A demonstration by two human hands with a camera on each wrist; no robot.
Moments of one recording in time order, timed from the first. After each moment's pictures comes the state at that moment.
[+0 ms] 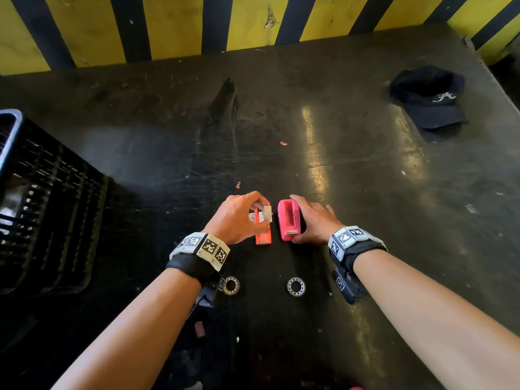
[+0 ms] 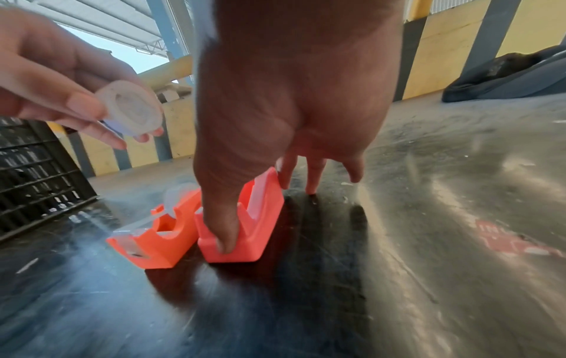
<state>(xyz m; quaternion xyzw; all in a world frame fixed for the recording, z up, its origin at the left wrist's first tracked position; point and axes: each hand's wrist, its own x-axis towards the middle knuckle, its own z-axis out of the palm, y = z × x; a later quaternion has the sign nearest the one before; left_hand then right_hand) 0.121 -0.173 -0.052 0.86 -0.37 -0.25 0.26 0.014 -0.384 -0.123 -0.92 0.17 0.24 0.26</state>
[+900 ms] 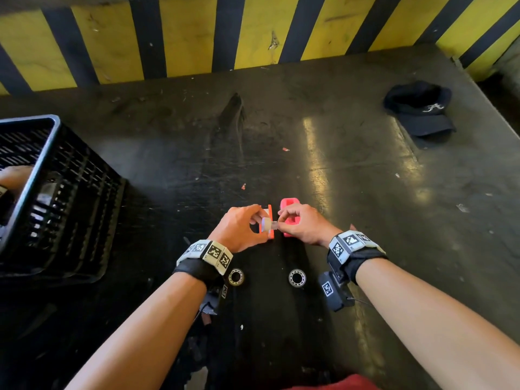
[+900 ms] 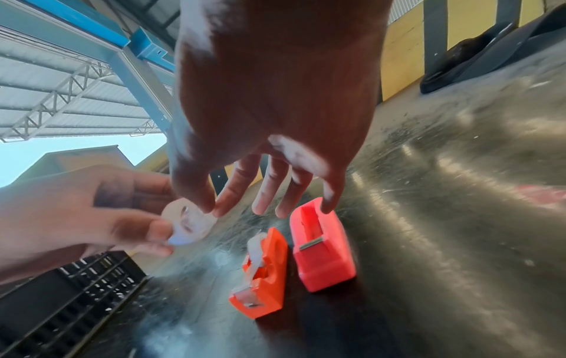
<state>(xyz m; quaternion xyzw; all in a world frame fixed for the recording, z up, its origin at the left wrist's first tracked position) 0.088 -0.142 -0.063 0.86 -0.36 -0.22 0.28 -0.009 -0.340 -0.080 -0.86 0.15 0.08 0.49</state>
